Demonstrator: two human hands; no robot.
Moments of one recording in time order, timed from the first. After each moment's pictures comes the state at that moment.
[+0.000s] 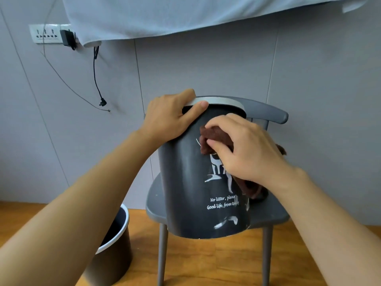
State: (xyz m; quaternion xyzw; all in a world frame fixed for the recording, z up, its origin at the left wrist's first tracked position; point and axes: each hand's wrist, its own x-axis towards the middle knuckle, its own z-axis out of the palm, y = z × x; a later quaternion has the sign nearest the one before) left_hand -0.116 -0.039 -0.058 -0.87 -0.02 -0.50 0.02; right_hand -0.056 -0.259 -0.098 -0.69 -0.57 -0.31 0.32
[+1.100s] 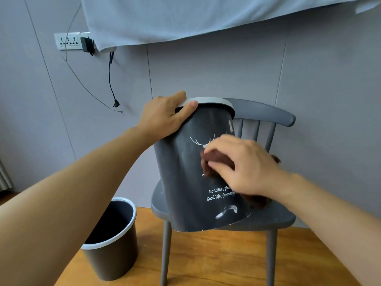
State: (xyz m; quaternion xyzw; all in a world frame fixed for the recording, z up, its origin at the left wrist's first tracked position) left_hand -0.133 -0.032 -0.055 -0.88 -0.08 -0.46 -0.01; right_hand -0.046 -0.270 -0.120 -0.66 -0.65 -0.23 0.29
